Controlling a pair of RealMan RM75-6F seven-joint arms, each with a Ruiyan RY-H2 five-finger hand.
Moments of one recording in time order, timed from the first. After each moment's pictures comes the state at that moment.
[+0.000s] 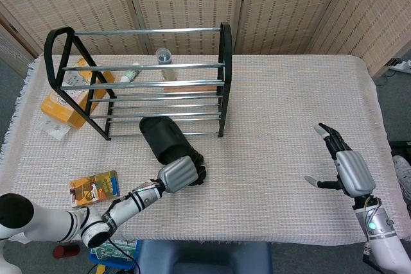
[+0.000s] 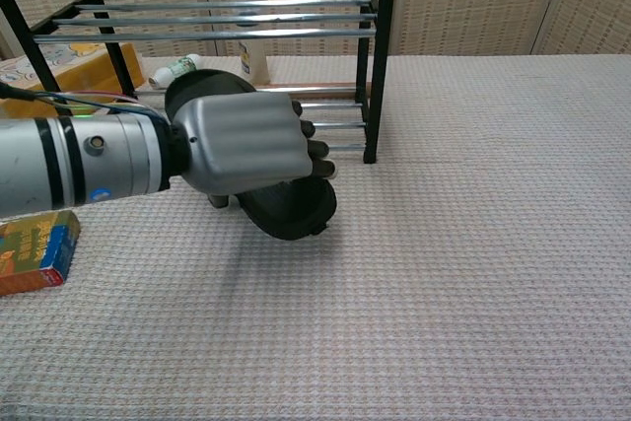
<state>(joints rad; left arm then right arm) -1.18 -1.51 0.16 -1.57 1.21 1.01 1.06 0.26 -1.02 0.10 -1.86 -1.44 1.31 0.18</state>
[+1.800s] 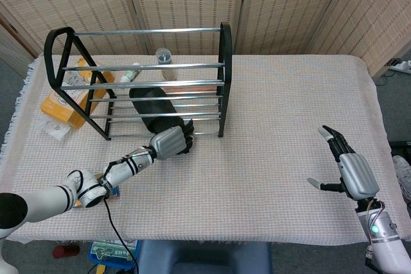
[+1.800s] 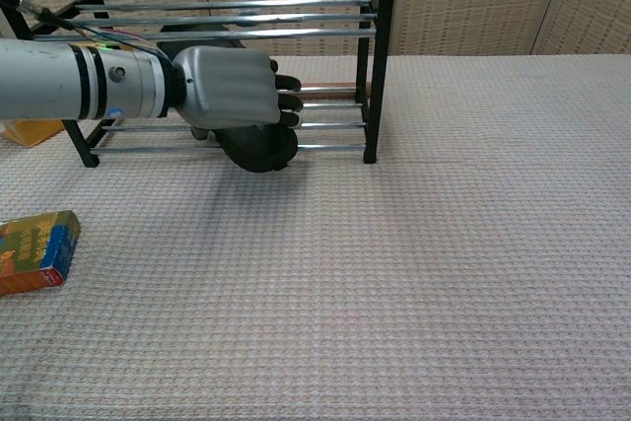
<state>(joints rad) -1.18 -1.49 0.03 -1.21 1.44 0.74 0.85 0.23 -1.02 0.10 -1.87 -1.44 1.32 0.17</state>
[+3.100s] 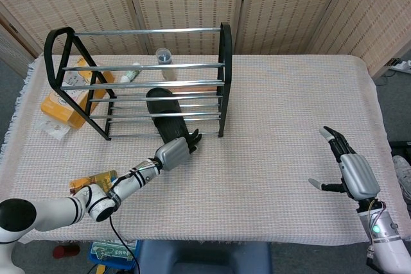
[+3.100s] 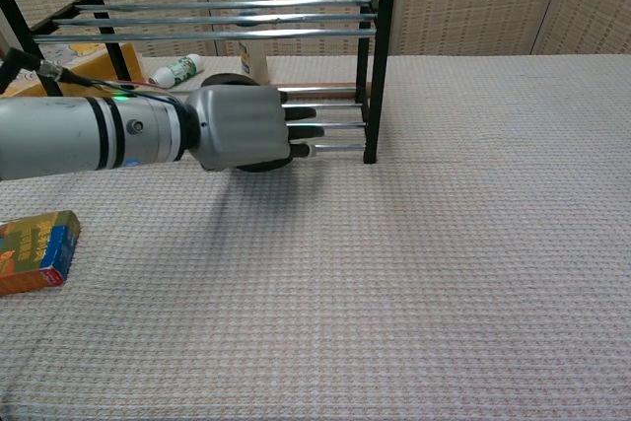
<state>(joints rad) -1.12 -1.58 0.00 -1.25 1.30 0.75 1.14 0.23 -1.02 0.10 -1.85 -1.44 1.31 0.18</state>
